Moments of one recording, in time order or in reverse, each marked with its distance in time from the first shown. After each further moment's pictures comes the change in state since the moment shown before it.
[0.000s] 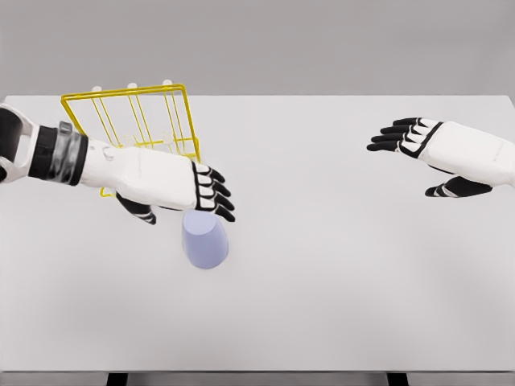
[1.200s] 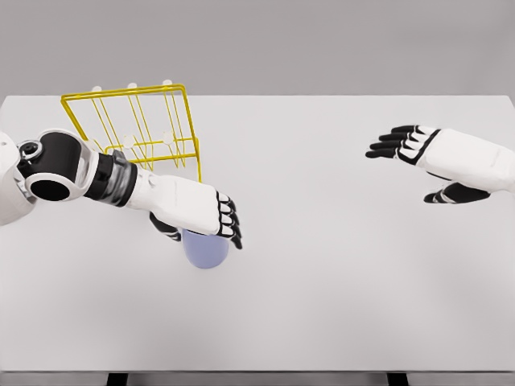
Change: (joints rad) left arm 0.058 -0.143 -0.055 0.100 -0.154 0.000 -0.008; right arm 0.021 -0.002 0.001 -0.003 0.001 0.000 0.000
